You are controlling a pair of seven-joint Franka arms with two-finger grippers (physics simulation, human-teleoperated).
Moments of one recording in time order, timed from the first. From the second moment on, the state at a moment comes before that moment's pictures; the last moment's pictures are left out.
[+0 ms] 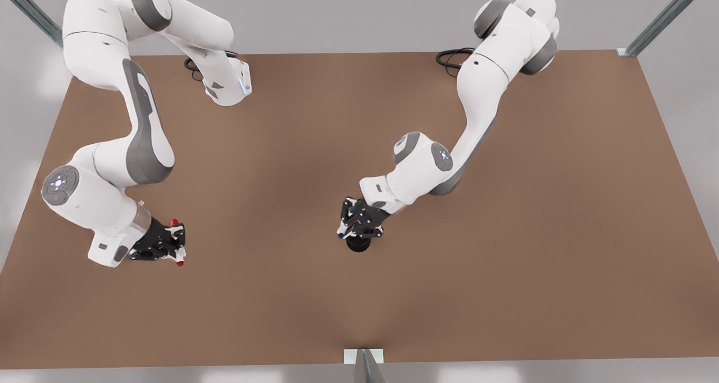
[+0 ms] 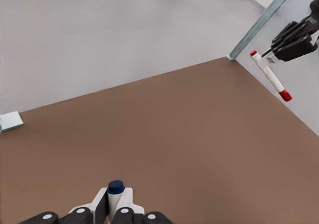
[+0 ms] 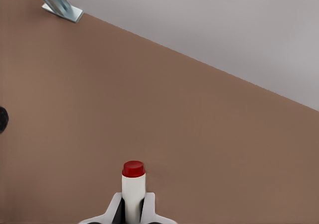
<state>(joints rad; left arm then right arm) -0.38 0.72 -0.39 -1.34 -0.33 2.74 0.26 -0.30 0.47 0.51 -1.39 -0.08 2.00 -0.32</state>
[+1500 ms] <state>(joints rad) 0.02 0.15 -0.12 -1.42 0.02 1.81 0.48 0.23 0.73 0.55 -1.21 -0.28 2.52 0.37</state>
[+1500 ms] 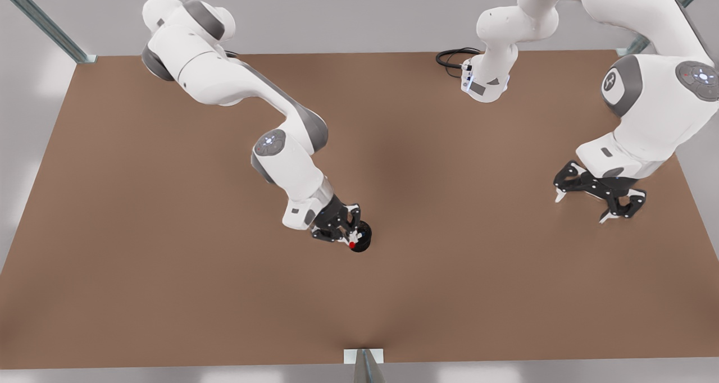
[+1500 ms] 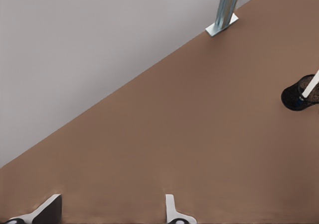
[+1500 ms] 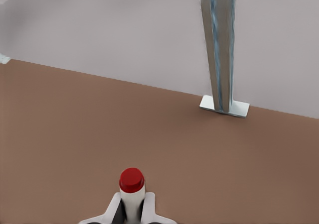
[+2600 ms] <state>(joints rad) -0.03 0.23 -0.08 -1.37 0.03 1.58 0.02 0.17 0.62 0.57 -1.60 -0.66 2.77 0.53</state>
